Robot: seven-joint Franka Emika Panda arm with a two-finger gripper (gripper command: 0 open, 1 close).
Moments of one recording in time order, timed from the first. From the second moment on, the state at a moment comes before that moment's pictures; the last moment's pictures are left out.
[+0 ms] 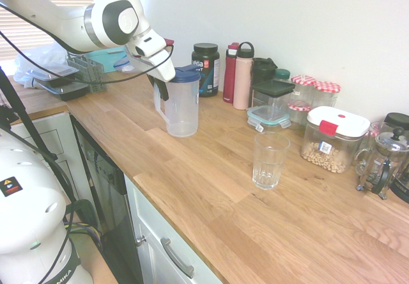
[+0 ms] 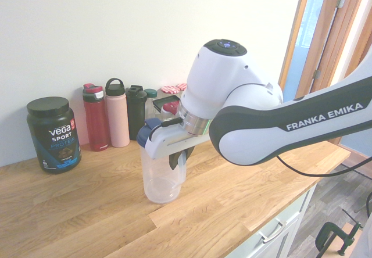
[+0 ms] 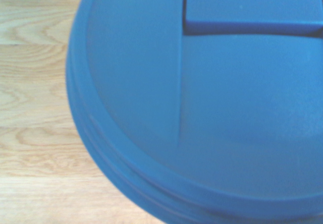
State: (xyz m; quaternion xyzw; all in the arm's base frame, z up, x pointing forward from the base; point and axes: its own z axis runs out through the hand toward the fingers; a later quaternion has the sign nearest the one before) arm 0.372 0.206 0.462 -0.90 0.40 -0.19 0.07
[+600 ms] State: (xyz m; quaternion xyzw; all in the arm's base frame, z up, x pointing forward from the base) arm 0.256 0.092 0.583 -0.92 0.35 -0.17 0.08
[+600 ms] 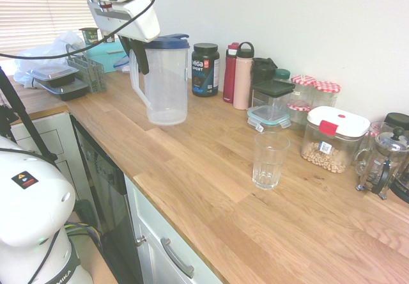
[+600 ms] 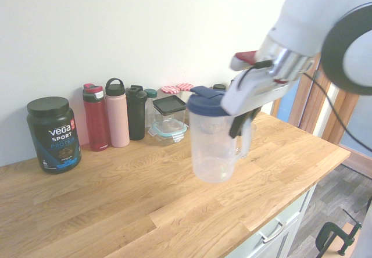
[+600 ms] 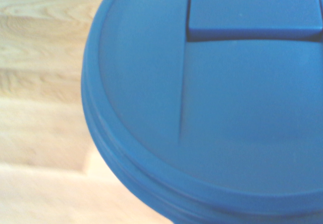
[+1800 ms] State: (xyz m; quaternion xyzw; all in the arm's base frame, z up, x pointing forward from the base) arm 0.219 -0.290 0.572 -0.96 0.23 -0.13 0.07
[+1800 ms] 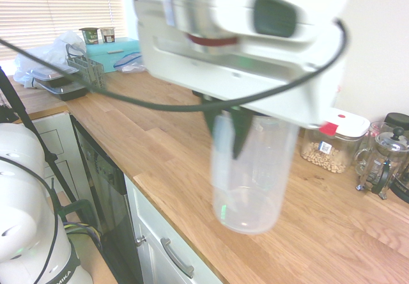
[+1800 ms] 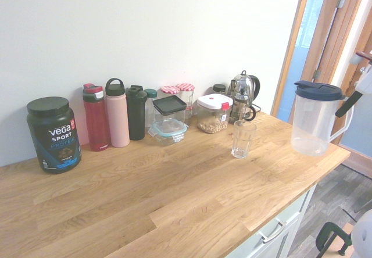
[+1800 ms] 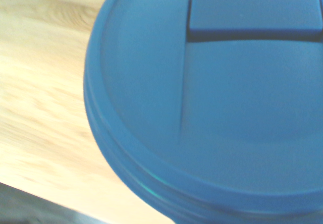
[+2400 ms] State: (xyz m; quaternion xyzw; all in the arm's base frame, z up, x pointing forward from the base) arm 0.368 -0.248 0.564 -0.99 0.05 0.01 -0.11
